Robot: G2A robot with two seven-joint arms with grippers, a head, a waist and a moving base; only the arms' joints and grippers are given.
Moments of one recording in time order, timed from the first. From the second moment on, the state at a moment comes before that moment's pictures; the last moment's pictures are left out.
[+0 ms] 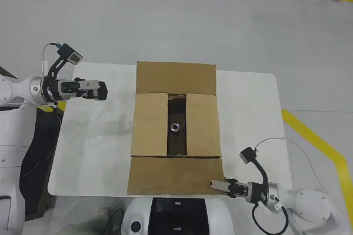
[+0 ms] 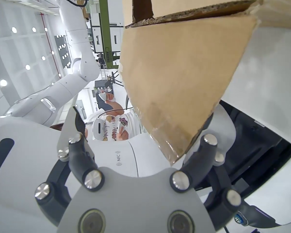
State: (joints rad) left arm 0.92 -0.80 -1.48 -1.31 -0.63 -0.27 -1.54; right arm -1.87 -1.02 1.48 -2.12 0.21 -0.07 1.05
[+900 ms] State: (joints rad) left arm 0.92 -0.80 -1.48 -1.31 -0.63 -0.27 -1.54; right arm -1.64 -1.04 1.39 -2.02 0.32 -0.15 0.85
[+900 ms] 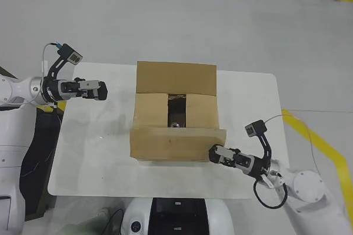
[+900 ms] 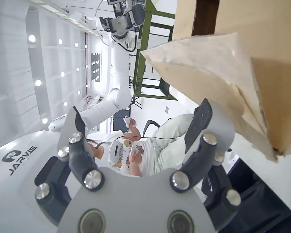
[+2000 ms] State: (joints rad) left arm 0.81 -0.82 -1.36 -1.07 -0.45 -0.42 -1.34; right arm -1.57 -1.04 1.32 -1.97 0.24 -0.08 0.81
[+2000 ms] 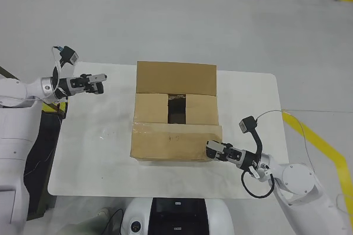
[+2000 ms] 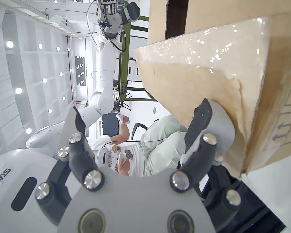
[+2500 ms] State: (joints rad) left arm 0.63 -0.93 -1.12 -0.83 -0.48 -0.57 -1.24; right arm -1.57 -1.04 1.32 -1.97 0.24 -0.08 0.81
